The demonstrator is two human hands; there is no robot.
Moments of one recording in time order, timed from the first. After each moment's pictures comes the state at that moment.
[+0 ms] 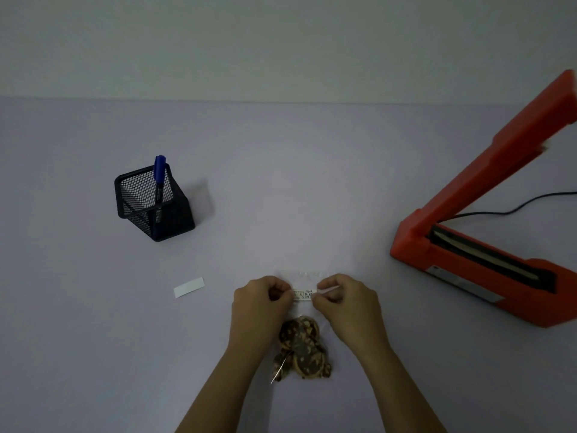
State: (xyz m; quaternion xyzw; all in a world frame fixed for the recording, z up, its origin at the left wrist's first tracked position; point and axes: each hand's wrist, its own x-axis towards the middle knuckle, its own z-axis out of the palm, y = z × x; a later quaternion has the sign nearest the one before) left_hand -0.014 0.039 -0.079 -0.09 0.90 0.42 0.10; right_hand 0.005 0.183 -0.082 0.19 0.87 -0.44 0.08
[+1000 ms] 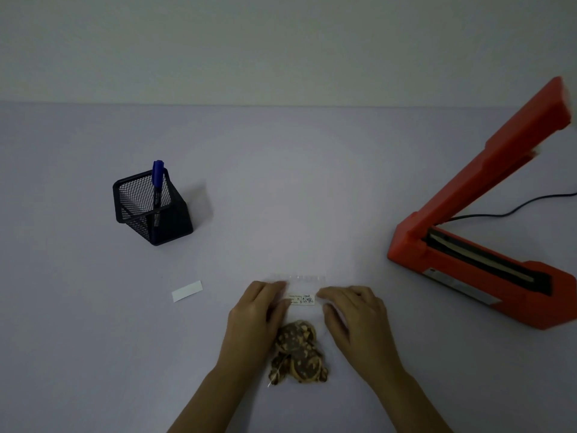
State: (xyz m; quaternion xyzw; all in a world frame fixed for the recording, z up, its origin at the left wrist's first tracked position) left_hand 0.000 0.020 -0.104 0.11 0.93 0.36 -0.03; right_hand 0.031 0.202 -0.108 -0.03 0.95 -0.29 -0.07
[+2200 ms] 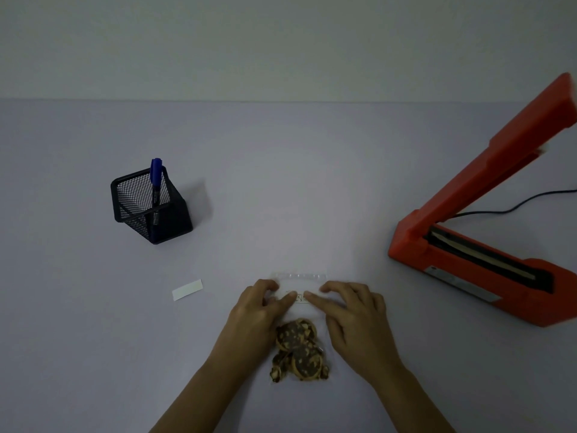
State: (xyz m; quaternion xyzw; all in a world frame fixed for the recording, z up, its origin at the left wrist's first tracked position) left_hand 0.000 0.007 -0.117 0.25 0.95 0.20 -0.04; right_hand 0.029 0.202 -0.119 -0.08 0.98 -0.19 -0.07
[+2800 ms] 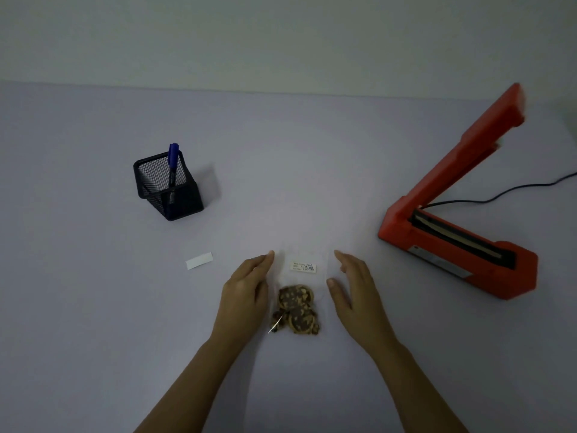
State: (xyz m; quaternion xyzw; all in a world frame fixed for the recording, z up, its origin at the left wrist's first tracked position) left_hand 0.016 0.002 -0.084 0.11 0.92 0.36 -0.05; right_hand 0.044 0.206 -0.091 0.03 0.89 -0.46 0.01
